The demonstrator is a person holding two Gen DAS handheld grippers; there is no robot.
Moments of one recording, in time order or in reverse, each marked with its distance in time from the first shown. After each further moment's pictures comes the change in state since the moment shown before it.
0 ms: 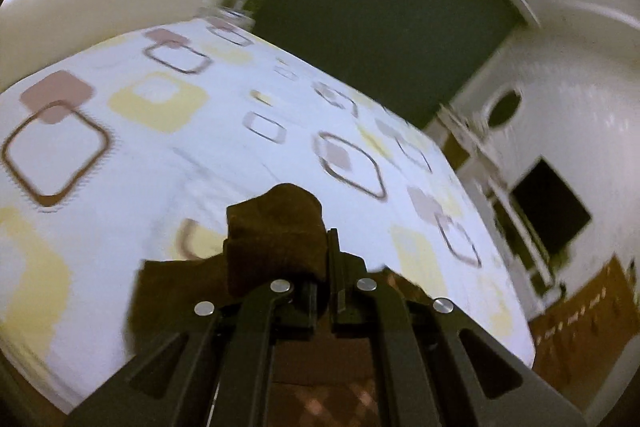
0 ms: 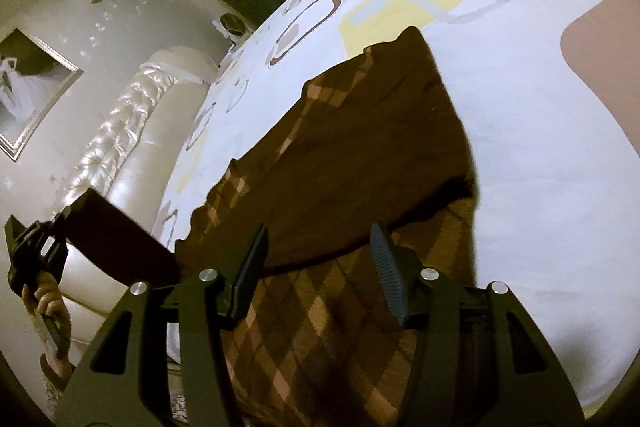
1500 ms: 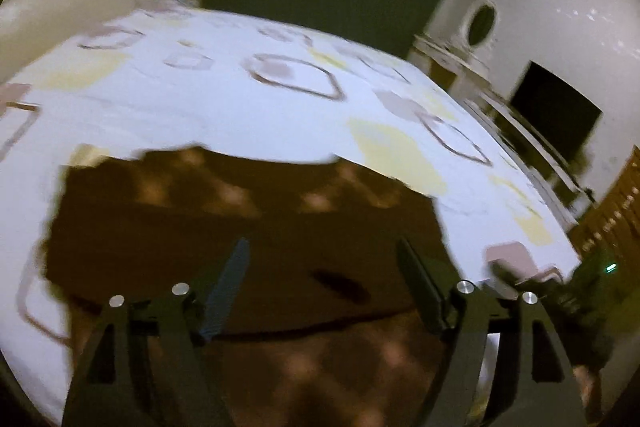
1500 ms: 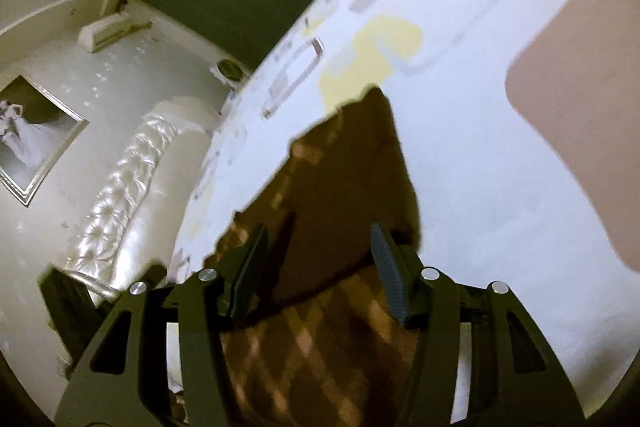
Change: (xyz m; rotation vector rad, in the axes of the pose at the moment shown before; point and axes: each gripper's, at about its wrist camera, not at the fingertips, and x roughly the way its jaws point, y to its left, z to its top) left arm 0.093 -0.090 -0.152 0.226 0.071 0.075; right arm -0.043 -0.023 0.015 0.082 -0.156 0.042
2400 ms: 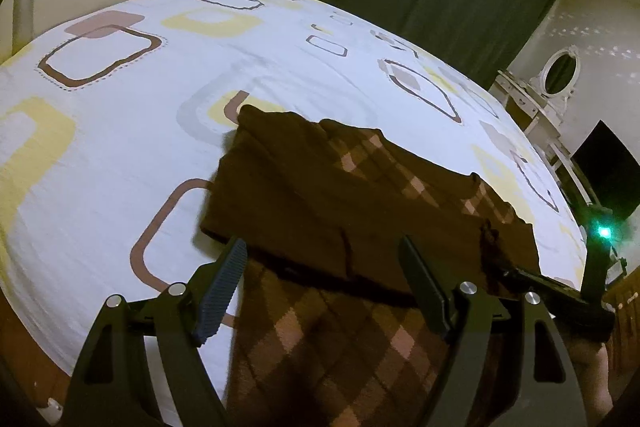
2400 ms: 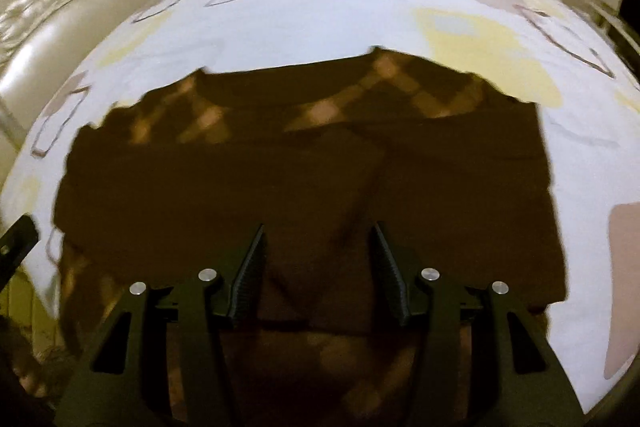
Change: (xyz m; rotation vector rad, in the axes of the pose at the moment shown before) left arm -0.028 0.133 -0.032 -0.242 0.012 0.168; right arm 0.145 0.111 -0.055 -0.613 0.290 -0.464
